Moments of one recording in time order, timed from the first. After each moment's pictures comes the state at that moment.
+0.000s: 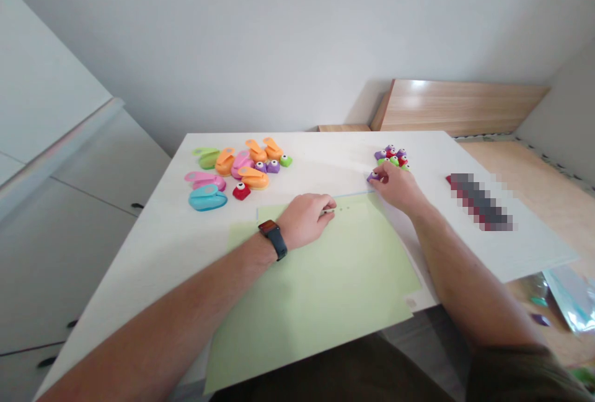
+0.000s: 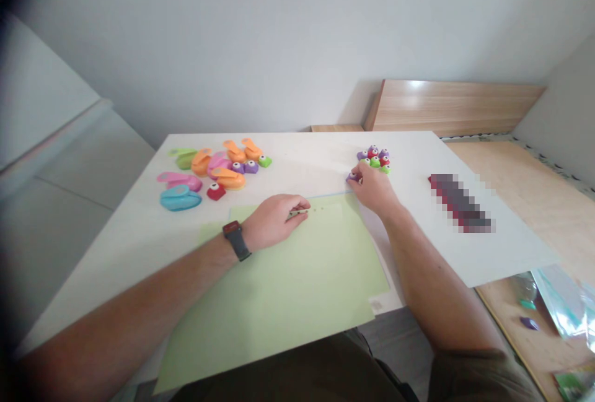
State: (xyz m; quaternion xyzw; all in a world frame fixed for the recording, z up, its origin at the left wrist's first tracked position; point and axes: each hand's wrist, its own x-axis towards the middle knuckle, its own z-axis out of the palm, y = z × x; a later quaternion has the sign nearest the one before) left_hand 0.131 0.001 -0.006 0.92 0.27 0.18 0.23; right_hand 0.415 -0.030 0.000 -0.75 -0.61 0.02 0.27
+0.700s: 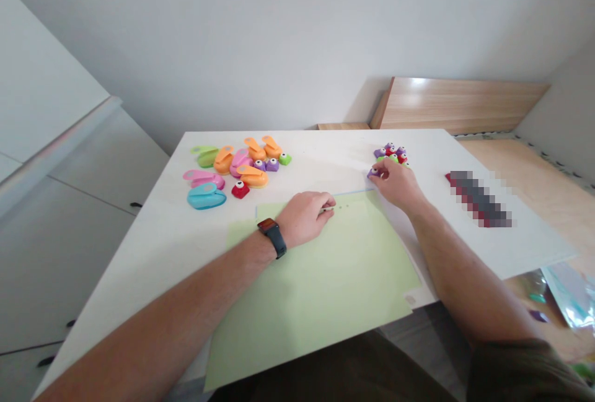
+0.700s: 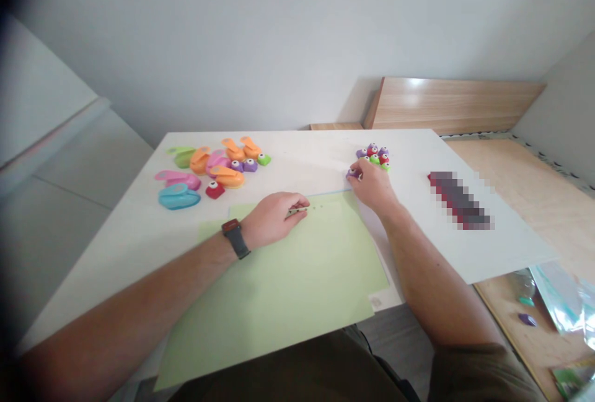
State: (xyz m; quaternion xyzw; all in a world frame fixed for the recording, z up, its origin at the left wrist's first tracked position) left_hand 0.131 0.000 -0.005 0.91 0.28 0.18 0.23; right_hand 0.416 -0.031 0.001 -0.73 -0.61 0.02 0.29
